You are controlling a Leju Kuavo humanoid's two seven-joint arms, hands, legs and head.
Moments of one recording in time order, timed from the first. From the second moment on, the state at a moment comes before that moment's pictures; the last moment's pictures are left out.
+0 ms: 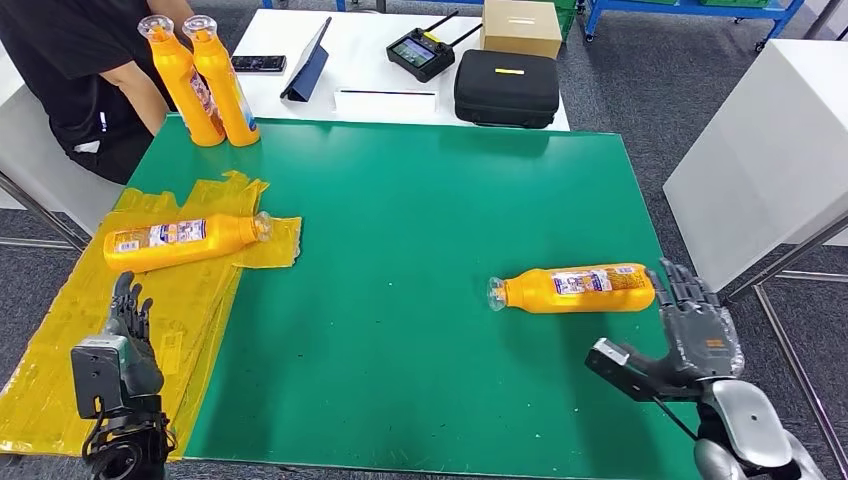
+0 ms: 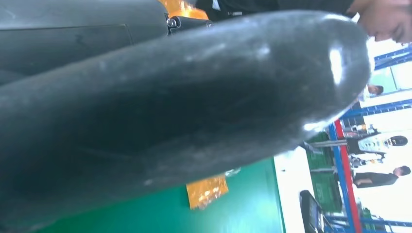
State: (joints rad) left arm 0.06 0.16 -0.15 -1.31 0.09 0.42 -0.52; right arm 0.08 -0.58 0.07 -1.42 1.12 -0.16 0.09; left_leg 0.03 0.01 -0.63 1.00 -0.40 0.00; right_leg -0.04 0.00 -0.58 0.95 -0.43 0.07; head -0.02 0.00
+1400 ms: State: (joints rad) left arm -0.02 0.18 -0.20 -1.31 0.19 0.42 -0.54; right arm -0.68 -0.37 0.42 -0.45 1.19 0.28 0.02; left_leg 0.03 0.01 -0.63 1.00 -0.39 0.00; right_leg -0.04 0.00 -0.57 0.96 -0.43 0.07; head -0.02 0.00
